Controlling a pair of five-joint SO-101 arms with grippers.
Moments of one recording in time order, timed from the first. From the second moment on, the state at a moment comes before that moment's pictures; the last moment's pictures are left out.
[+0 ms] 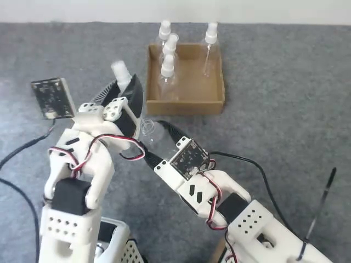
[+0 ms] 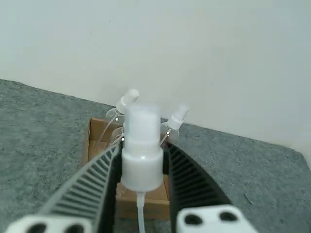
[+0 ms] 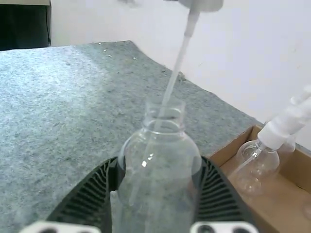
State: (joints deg) left arm 6.6 -63.1 44.9 46.4 28.2; right arm -48.0 -58.9 78.2 1.1 8.0
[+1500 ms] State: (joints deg) left arm -10.4 -63.1 66.2 42.9 15.3; right arm -44.4 -49.2 72.6 8.4 4.3
